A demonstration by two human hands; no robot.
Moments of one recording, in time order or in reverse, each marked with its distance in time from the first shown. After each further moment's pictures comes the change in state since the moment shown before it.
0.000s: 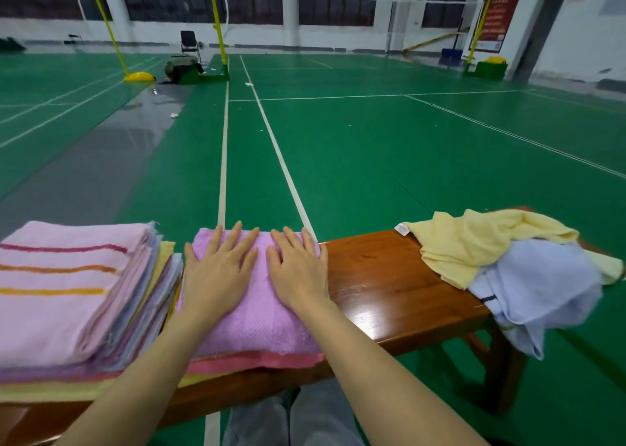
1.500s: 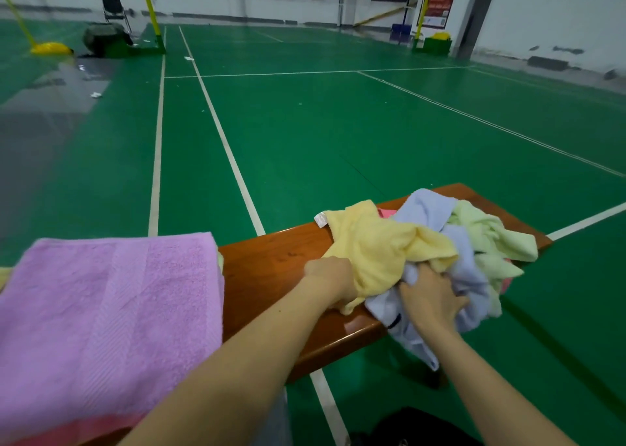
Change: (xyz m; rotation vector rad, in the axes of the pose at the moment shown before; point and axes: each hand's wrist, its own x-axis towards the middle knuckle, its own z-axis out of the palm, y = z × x) left_hand 0.051 0.264 0.072 0.101 -0.645 0.360; right_hand -0.052 0.271 -0.089 -0.191 0.356 0.794
